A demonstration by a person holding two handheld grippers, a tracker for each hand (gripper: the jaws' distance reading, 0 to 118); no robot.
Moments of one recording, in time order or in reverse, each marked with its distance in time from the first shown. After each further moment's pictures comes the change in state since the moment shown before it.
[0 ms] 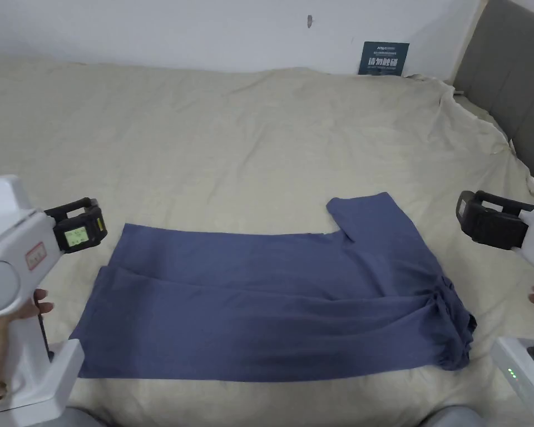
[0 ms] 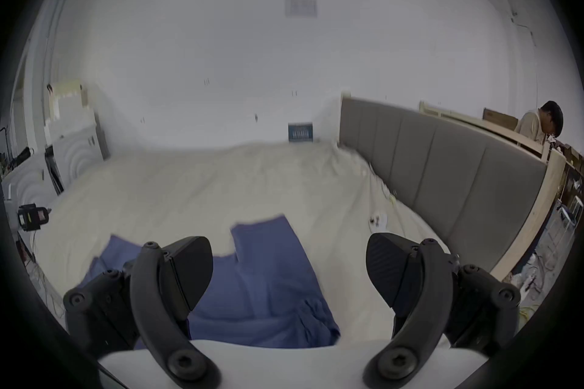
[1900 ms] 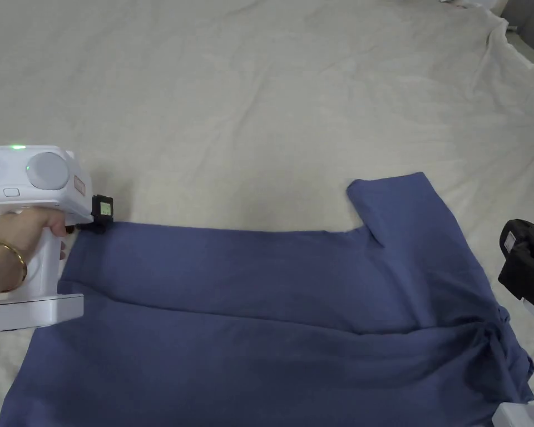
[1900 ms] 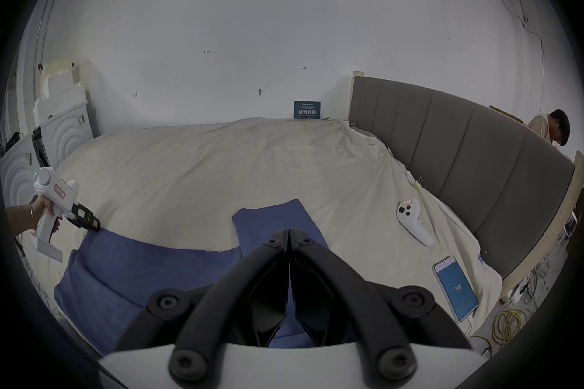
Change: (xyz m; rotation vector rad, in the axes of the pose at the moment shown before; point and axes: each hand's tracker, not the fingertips) left arm 0.029 -0.028 -0.308 -0.762 0.005 -0.105; right arm -0.042 -0.030 -0.107 -0.172 -0.029 0.057
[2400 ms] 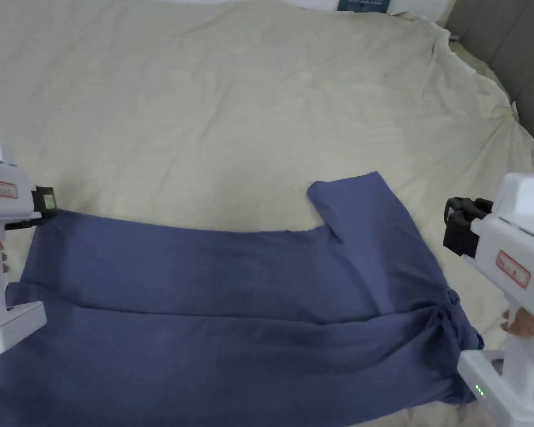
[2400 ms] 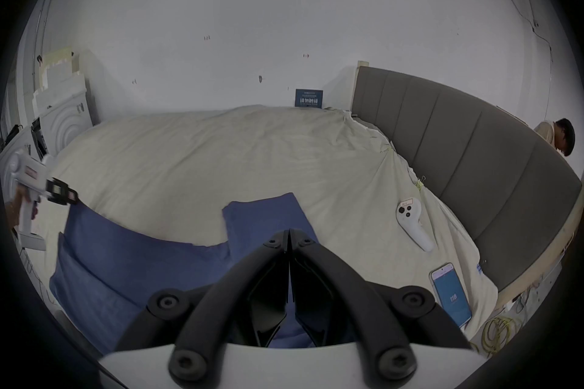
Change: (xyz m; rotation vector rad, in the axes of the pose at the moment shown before) left arm -0.013 -0.018 0.082 0.255 -0.127 0.072; right arm 0.024 0.018 -0.033 -0.084 0.013 0.039
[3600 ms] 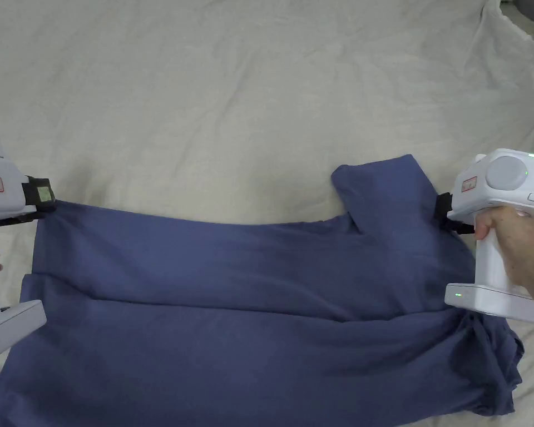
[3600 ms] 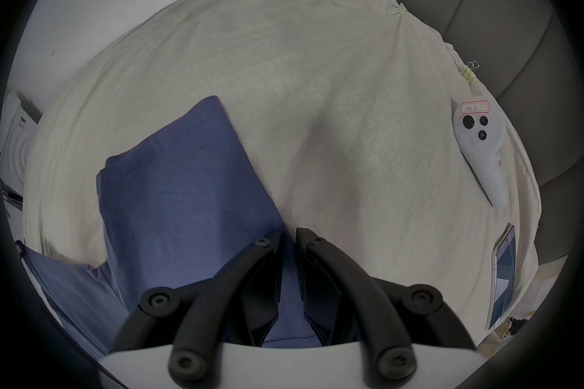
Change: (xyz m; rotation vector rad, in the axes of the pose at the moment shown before) left arm -0.004 -0.002 -0.008 -0.029 0.041 0.031; right arm 0.035 -0.015 -0.207 -0.567 -0.085 -0.181
